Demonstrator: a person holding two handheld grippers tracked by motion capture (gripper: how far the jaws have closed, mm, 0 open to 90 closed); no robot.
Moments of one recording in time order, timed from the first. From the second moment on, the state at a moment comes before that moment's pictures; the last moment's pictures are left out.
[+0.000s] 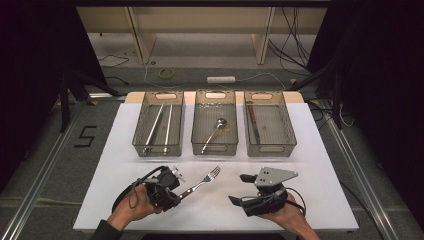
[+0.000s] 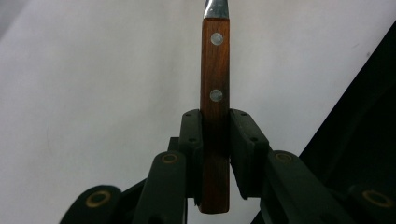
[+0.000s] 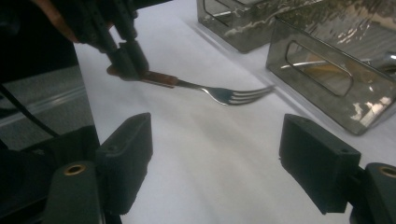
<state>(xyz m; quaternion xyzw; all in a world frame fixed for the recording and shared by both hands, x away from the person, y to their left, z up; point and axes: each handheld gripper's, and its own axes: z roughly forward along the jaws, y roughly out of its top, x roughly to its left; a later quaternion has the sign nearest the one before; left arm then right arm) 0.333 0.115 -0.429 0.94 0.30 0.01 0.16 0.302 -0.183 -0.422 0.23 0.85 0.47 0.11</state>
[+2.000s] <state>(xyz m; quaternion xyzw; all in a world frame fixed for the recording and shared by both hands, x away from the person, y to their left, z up) 0.331 0.050 -0.408 0.97 0.20 -0.05 0.15 0.283 -0.103 -0.462 -0.03 0.91 0.28 0.29</state>
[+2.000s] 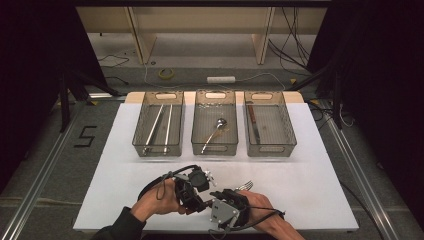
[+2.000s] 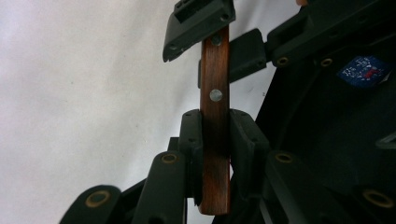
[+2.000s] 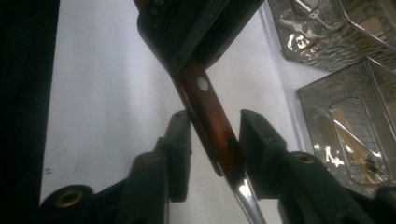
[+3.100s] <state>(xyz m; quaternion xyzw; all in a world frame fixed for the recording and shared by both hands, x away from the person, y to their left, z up) 0.338 0.091 -0.392 0.91 0.27 0.06 0.32 0.300 -0.131 -0.460 -0.03 0.92 0.24 0.31</state>
